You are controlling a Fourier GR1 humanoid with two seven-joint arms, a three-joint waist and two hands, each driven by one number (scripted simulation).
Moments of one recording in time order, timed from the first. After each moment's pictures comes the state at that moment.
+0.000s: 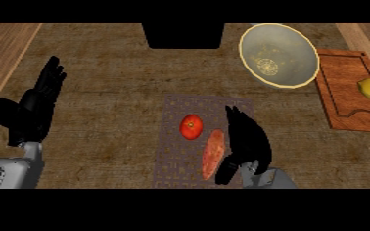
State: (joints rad) left arm -0.15 0.41 -0.03 -1.52 0.14 0.21 0.11; right arm -0.20 -0.02 0.47 -1.67 0.79 0.36 1.06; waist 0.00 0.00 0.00
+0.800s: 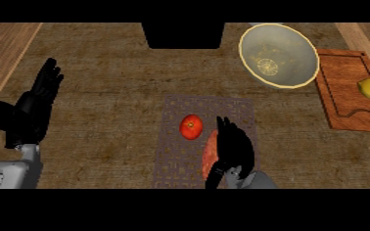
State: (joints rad) left arm -0.14 0.37 0.03 -1.53 0.09 0.16 0.11; right arm -0.19 -0.01 0.56 -1.51 0.77 0.22 1.07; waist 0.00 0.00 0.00
